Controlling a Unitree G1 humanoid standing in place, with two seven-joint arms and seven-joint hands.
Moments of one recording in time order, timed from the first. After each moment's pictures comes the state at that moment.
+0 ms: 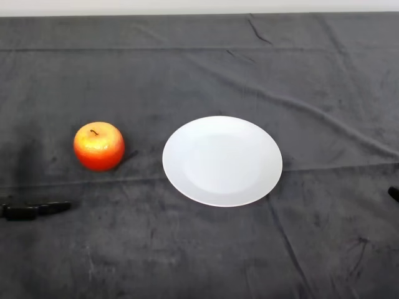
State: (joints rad) left arm -0.58 0.43 0.12 1.14 0.09 -0.57 0.02; right arm -0.50 -0.32 -0.20 1.17 0.45 -0.45 -0.21
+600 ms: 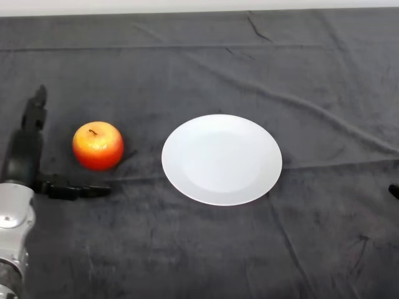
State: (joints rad) left arm -0.62 0.35 0.04 1.14 0.14 -0.50 0.01; right arm -0.50 -0.32 -0.20 1.16 0.45 -0.46 -0.21
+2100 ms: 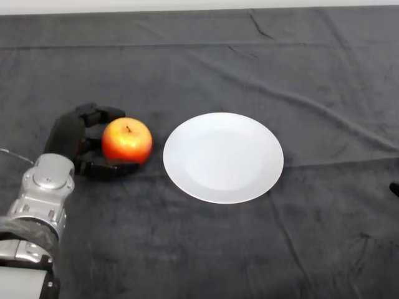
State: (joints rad) left arm -0.80 0.29 0.01 1.19 0.14 -0.24 0.06; right arm -0.50 -0.32 -0.20 1.15 0.45 -0.46 -0.21
